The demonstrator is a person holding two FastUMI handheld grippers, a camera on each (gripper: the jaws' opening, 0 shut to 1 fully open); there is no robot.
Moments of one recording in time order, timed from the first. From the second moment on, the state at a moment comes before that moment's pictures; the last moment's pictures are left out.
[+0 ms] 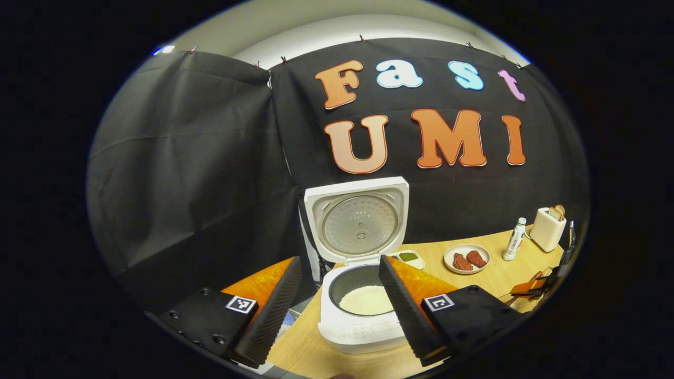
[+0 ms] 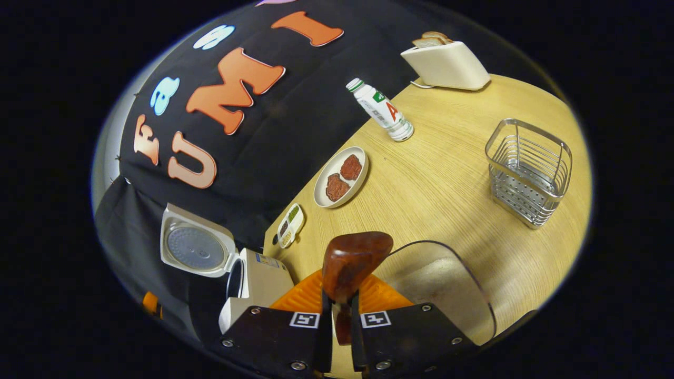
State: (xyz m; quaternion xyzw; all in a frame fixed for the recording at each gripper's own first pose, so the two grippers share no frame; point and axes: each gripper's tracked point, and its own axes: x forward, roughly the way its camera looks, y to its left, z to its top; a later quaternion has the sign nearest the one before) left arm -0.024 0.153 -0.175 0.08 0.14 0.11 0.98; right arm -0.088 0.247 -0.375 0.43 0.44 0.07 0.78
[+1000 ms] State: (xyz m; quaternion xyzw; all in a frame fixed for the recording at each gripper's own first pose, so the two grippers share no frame) left arm -0.022 0.129 -0.159 0.06 0.12 0.10 0.99; right arm -0.016 0.229 -0.241 0.70 0.35 0.10 0.61
